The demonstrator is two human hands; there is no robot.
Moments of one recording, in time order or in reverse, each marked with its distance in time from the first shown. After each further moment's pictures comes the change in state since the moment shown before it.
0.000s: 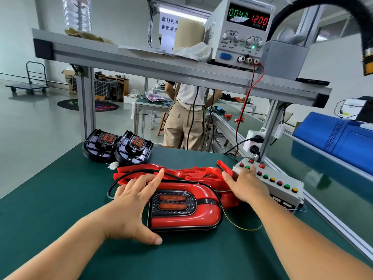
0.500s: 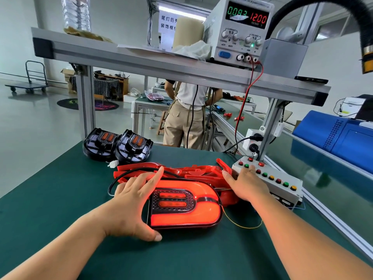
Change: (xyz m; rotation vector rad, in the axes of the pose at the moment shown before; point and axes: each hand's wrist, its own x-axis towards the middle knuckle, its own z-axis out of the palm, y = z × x) left_hand 0.000 -0.001 0.002 -0.003 0.031 0.015; right_hand -0.003 0.002 -0.002 -0.007 -0.027 -0.009
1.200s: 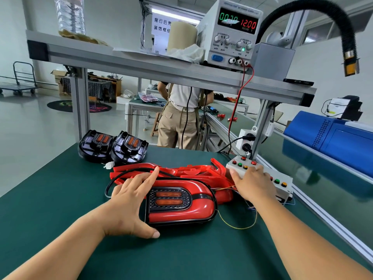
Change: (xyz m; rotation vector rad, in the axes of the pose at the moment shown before) left_hand -0.003 0.002 -0.001 -0.003 -0.009 -0.018; right_hand -0.019 0.020 -0.010 -0.058 0.188 0.089
